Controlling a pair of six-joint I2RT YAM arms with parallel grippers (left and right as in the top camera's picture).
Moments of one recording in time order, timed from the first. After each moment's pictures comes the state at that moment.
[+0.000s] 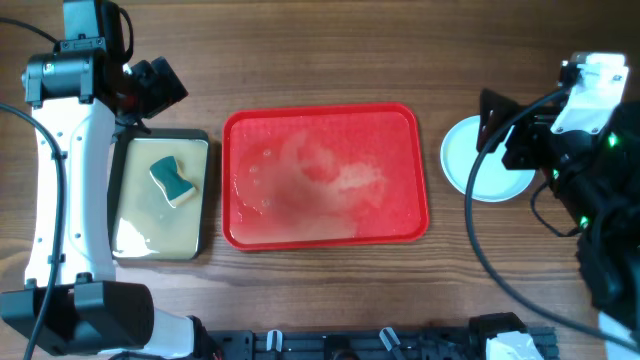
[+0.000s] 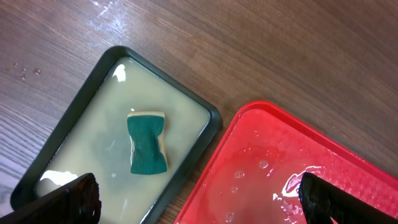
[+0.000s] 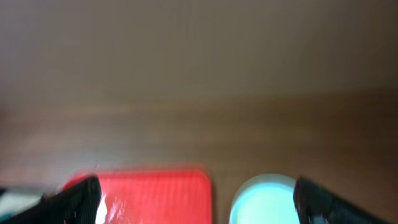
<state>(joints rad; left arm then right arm) 0.09 1.66 1.74 -1.25 -0.05 -0.48 0.11 0.96 1.40 -0.83 0.00 0.12</state>
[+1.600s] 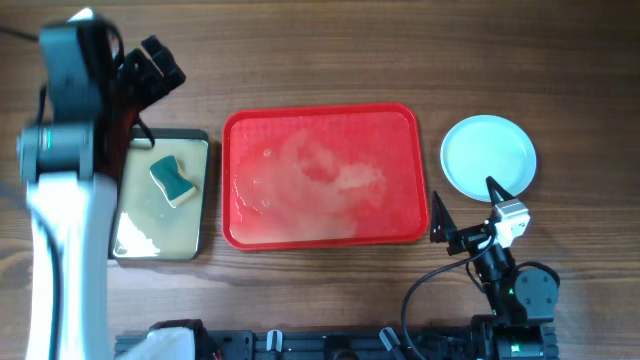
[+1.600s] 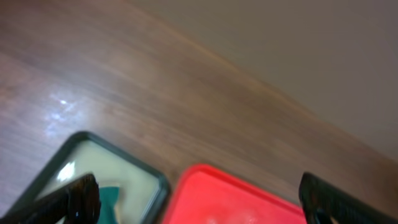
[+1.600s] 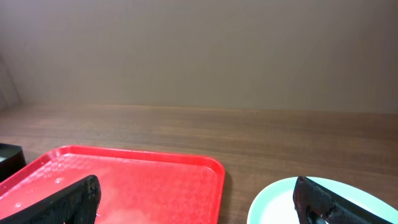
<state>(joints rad) 0.04 1.31 1.46 -0.80 -0.06 -0.48 0.01 0.02 0.01 0.02 -0.27 0.08</state>
